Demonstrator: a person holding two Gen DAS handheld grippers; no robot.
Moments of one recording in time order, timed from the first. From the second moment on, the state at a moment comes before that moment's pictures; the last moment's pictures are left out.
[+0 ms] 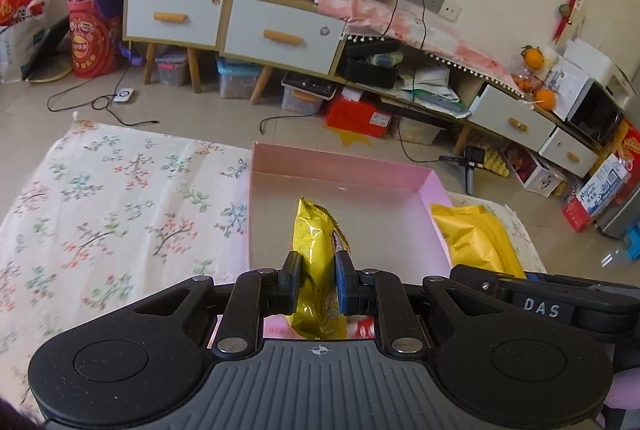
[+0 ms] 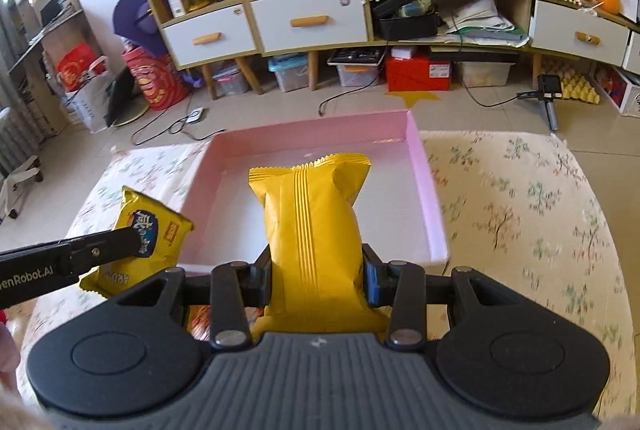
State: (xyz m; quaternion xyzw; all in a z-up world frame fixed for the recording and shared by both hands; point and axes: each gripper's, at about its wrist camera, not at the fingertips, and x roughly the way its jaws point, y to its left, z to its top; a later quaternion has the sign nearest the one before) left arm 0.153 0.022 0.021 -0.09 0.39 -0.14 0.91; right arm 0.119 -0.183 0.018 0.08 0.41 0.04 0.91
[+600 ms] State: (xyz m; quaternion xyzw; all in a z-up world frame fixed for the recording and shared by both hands) left arm 0.216 -0.008 -0.019 -0.04 0.39 -0.12 0.91; right arm 0.176 -0.191 -0.016 0.06 0.43 0.01 0.90
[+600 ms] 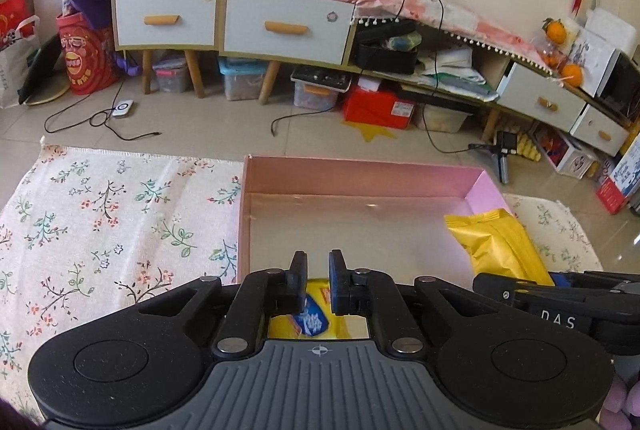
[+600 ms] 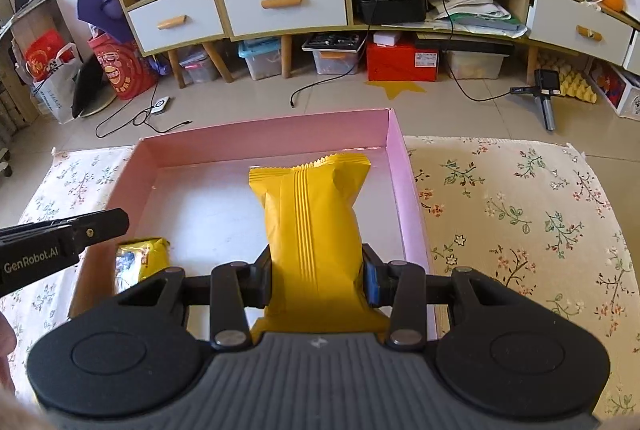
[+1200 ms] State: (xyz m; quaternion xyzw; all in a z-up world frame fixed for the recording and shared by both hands) left arm 0.185 -0.012 0.001 0.01 0.40 -0.14 0.91; right arm 0.149 -0.206 0.010 0.09 0.41 0.00 0.91
